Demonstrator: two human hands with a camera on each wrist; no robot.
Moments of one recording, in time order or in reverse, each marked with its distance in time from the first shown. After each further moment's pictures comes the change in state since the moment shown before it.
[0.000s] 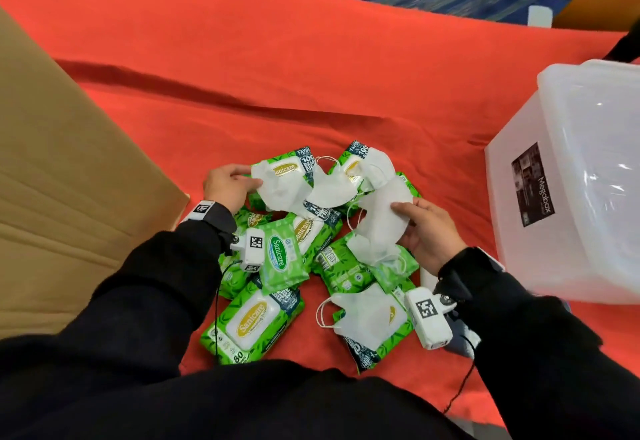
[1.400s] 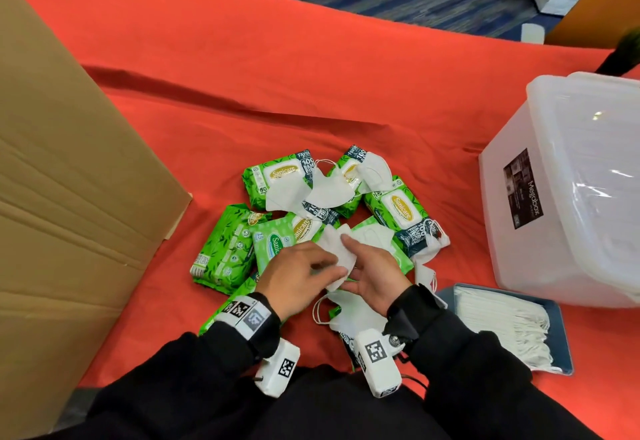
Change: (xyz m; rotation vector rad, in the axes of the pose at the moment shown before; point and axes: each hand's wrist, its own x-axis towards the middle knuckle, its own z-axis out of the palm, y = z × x) left_hand -0.189 -0.004 0.044 0.357 -0.433 0.562; right_hand -0.050 0.067 0.047 0.068 -0.149 0.285
